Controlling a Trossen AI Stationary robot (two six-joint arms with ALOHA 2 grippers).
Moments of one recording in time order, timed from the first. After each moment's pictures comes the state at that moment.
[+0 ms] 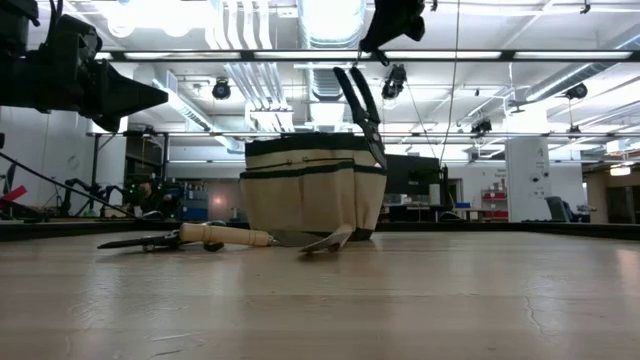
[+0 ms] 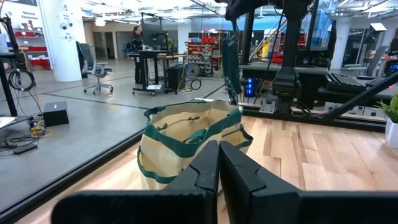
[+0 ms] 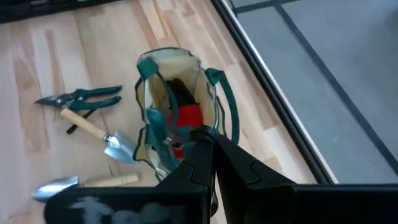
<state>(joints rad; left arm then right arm) -0.11 0.08 0.01 0.07 -0.48 0.00 -0.20 1.55 1.69 -0.94 0.19 0.11</state>
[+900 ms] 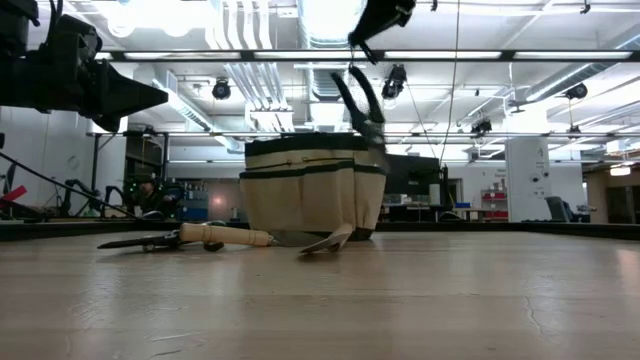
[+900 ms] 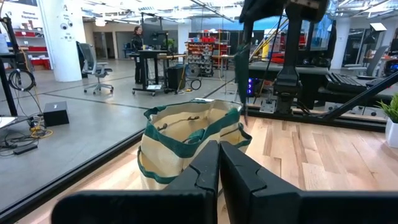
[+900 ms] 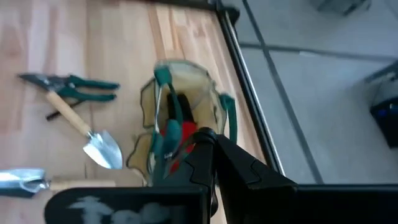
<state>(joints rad) -0.11 0.08 0.01 0.07 -0.48 0.00 -0.06 1.54 1.59 -0.78 0.34 -0.11</state>
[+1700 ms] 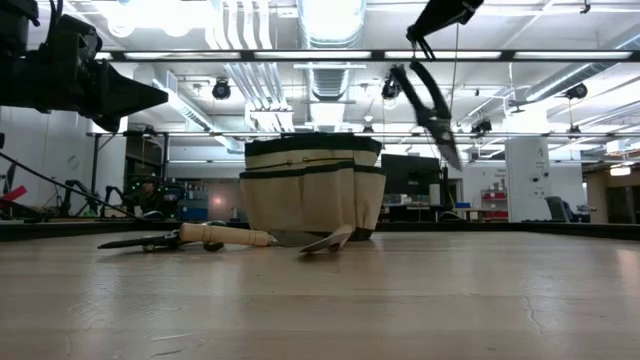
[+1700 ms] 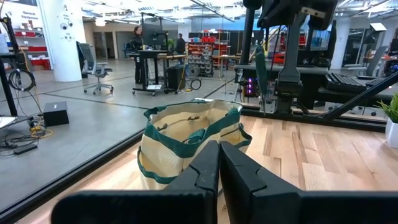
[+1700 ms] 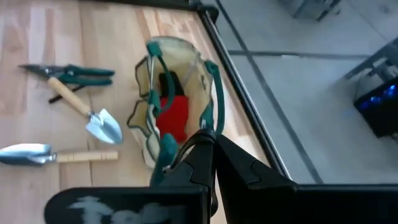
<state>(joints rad) -0.11 0.08 0.01 0.07 -0.48 0.00 0.03 1.19 1.22 -0.70 0.47 0.00</state>
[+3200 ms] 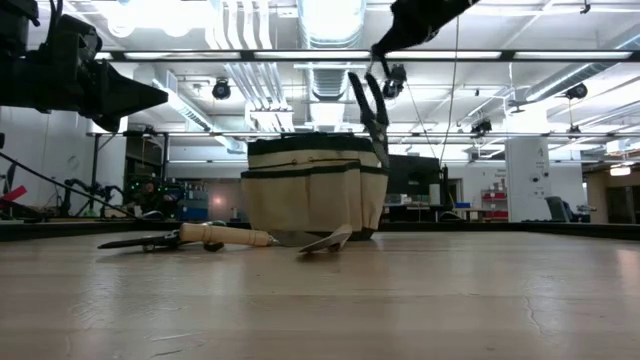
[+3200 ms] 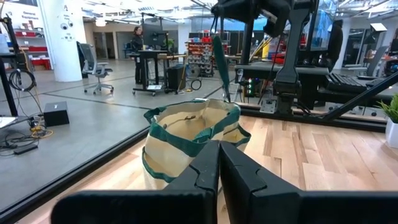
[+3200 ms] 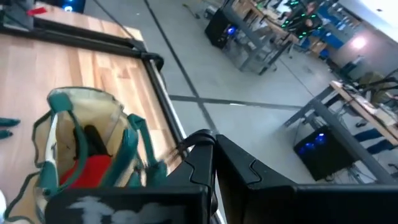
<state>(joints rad) -0.11 0.08 0.01 0.07 -0.48 0.00 -0.19 1.26 1.09 -0.17 0.43 -0.36</state>
